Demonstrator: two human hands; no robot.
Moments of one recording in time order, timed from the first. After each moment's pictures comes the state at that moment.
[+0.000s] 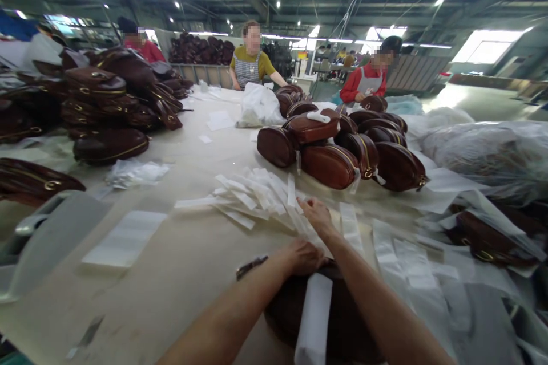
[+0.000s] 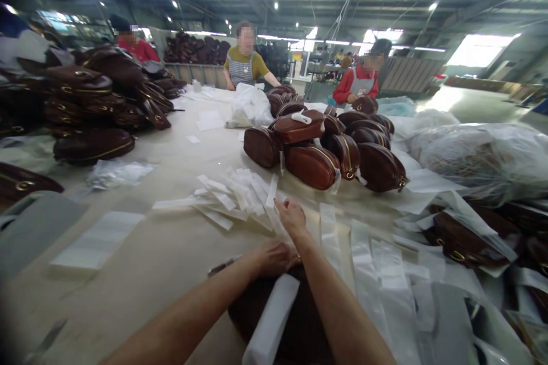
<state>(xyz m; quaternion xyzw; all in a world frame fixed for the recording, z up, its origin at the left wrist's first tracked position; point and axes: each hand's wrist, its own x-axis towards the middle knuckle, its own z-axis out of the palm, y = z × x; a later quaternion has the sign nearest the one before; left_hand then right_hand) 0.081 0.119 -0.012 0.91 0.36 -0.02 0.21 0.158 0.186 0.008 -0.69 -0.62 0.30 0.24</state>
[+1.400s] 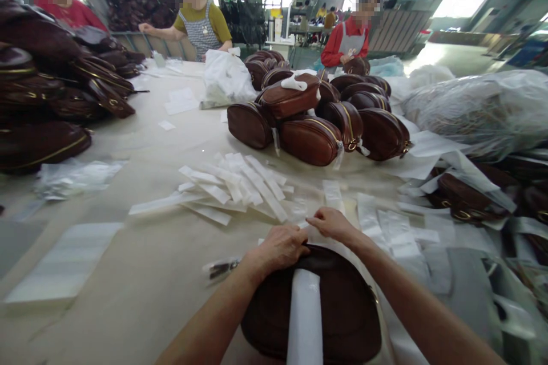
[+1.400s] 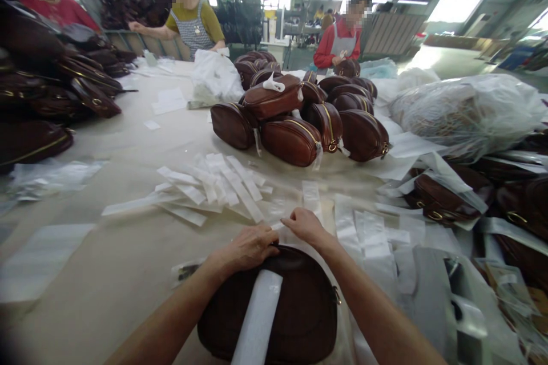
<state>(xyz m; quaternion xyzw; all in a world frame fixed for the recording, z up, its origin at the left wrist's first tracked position) 0.079 0.120 0.006 0.87 0.43 -0.04 0.25 0.254 0.163 -0.019 -0.65 -0.61 0.43 0.11</state>
